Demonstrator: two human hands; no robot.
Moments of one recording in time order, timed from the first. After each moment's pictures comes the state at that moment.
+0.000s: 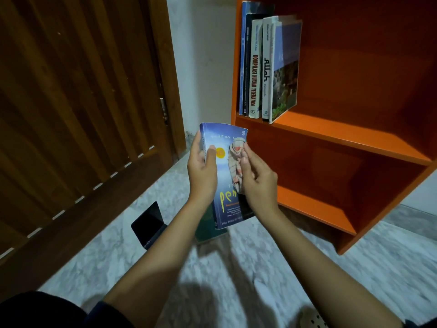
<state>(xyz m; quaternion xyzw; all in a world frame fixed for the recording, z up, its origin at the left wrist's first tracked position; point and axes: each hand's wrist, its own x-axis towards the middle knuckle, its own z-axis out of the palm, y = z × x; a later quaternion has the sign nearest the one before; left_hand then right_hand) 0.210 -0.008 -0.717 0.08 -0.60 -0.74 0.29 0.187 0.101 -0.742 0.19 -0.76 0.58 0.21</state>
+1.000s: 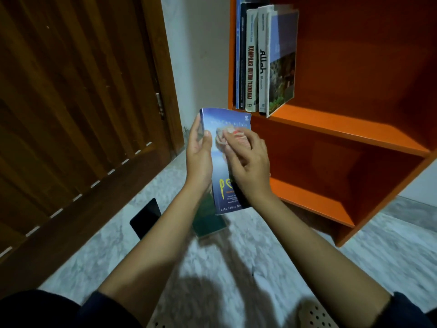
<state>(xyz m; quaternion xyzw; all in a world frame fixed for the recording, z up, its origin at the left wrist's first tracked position) 0.199 -0.008 -0.704 0.04 -0.55 -0.79 0.26 0.169 0.090 -0.732 0.29 -0.76 0.48 0.34</state>
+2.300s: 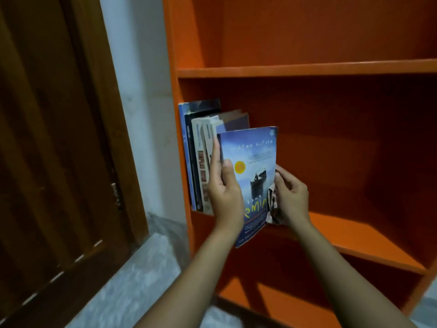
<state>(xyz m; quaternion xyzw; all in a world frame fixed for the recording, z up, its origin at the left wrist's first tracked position) 0.027 0.104 -0.616 -0.11 -0.55 -0.70 0.44 -0.048 0.216 -0.664 0.10 -0.66 0.69 0.28</state>
